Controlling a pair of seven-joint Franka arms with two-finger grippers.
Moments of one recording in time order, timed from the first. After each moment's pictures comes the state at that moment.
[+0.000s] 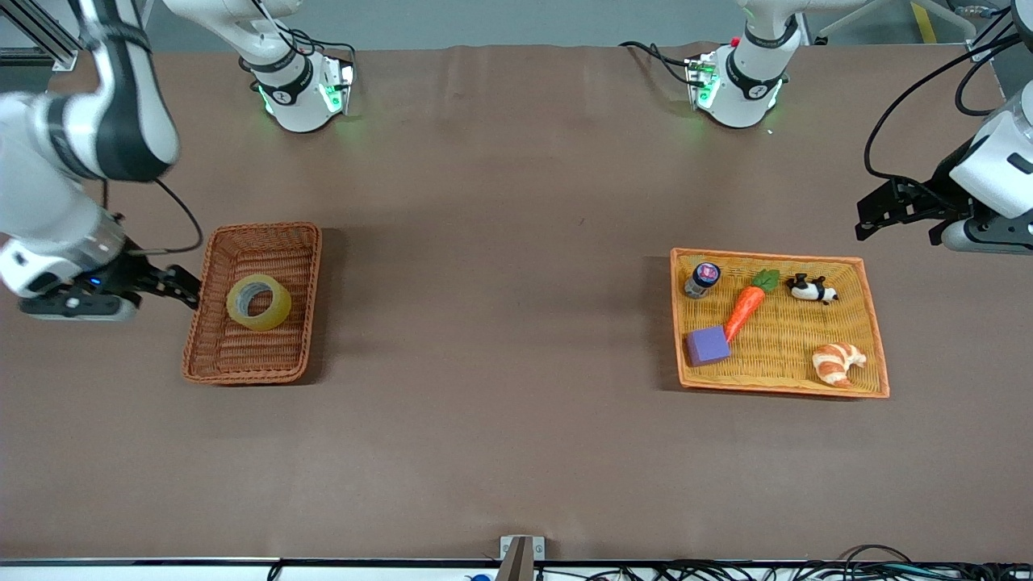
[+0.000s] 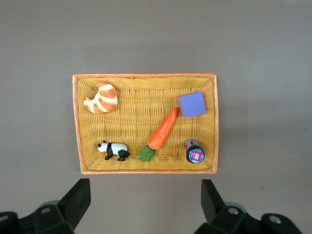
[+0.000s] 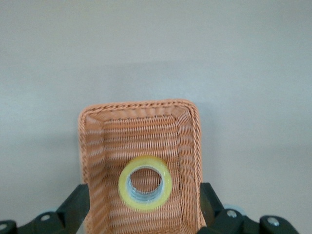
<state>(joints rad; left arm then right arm) -0.01 0.03 -0.09 -1.57 -0.02 1.64 -0.01 0.03 0.04 -0.06 -1.87 -0.05 2.00 0.04</state>
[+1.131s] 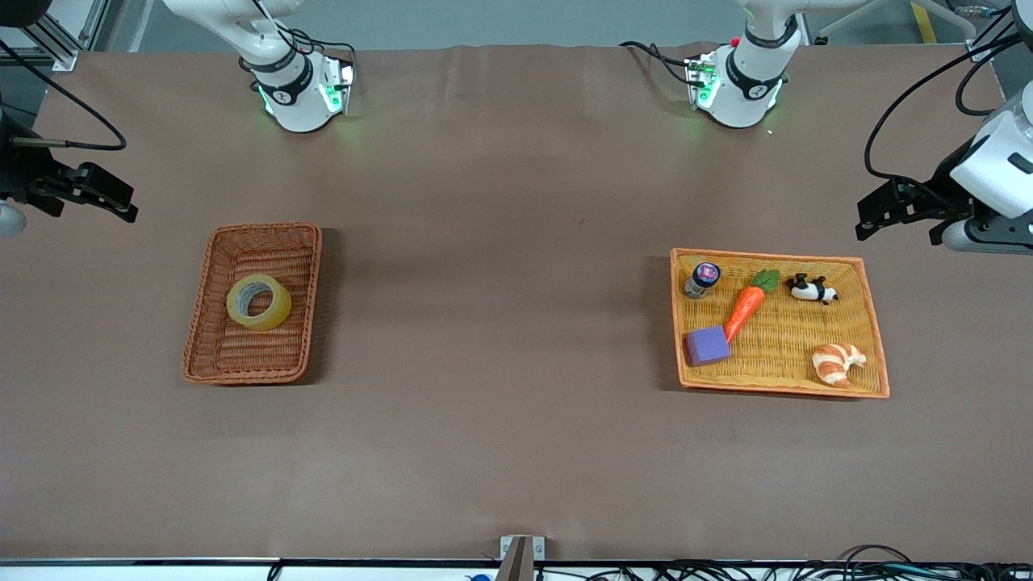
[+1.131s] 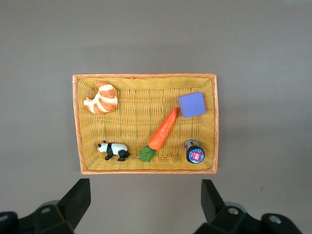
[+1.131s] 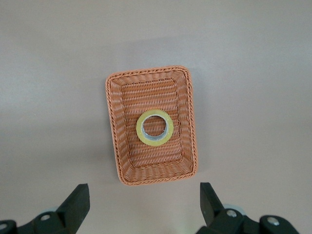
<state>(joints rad) -0.01 0.03 -0.09 -1.57 -0.02 1.64 -0.01 0.04 0.00 -0.01 -1.53 -0.04 1.51 0.10</state>
